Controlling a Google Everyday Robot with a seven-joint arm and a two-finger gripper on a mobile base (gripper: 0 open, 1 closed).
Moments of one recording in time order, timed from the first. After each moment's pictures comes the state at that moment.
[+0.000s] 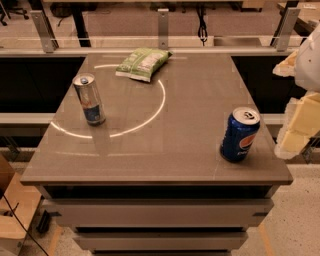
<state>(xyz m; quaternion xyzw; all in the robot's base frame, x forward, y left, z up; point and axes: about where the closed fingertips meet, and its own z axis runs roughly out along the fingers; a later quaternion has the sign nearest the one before) 0.438 -0.217 0.976 -0.60 0.78 -0.03 0.16</state>
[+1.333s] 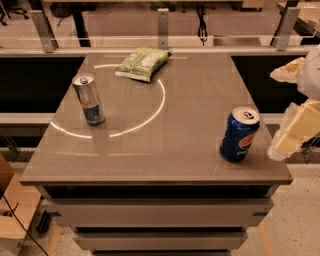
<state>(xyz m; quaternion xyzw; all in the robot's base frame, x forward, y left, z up) 0.445 -0.215 0.962 -0.59 0.77 0.02 0.23</state>
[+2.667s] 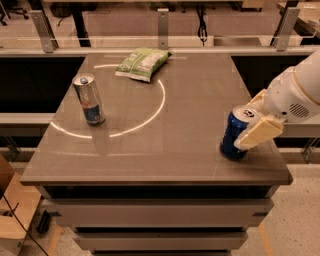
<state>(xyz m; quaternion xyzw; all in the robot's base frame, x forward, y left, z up) 0.486 -0.198 0.891 -0.58 0.78 0.08 0.23</state>
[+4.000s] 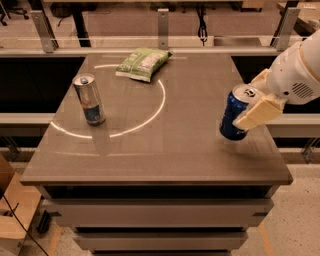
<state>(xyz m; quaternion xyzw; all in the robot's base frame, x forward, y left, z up) 0.500 -0.189 0.936 -0.57 0.77 0.05 0.27</state>
